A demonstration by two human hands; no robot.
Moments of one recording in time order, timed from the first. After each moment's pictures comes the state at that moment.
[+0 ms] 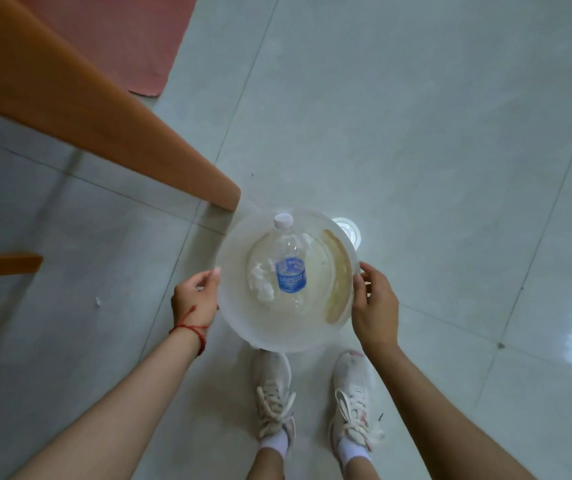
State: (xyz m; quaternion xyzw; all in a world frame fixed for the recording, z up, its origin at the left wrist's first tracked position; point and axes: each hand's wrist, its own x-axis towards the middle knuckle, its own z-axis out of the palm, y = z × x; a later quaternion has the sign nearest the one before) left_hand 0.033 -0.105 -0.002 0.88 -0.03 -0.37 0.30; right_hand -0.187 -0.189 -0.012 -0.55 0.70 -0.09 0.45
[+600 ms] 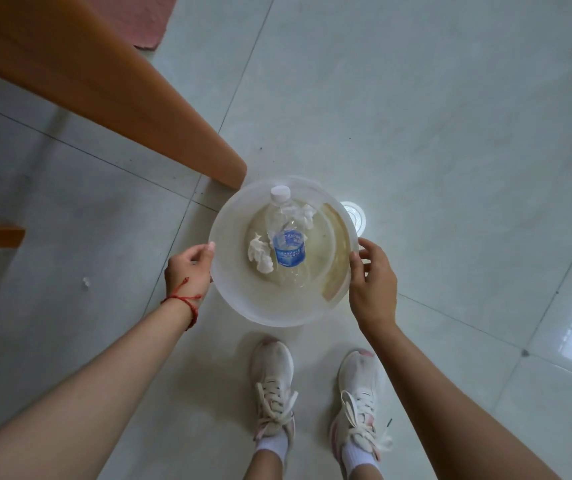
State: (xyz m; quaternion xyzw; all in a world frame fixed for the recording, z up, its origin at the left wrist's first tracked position) left_hand 0.057 -0.111 -0.049 0.88 -0.03 -0.38 0.28; right_hand -0.159 -0.200 -0.062 -0.54 0.68 -0.08 0.48
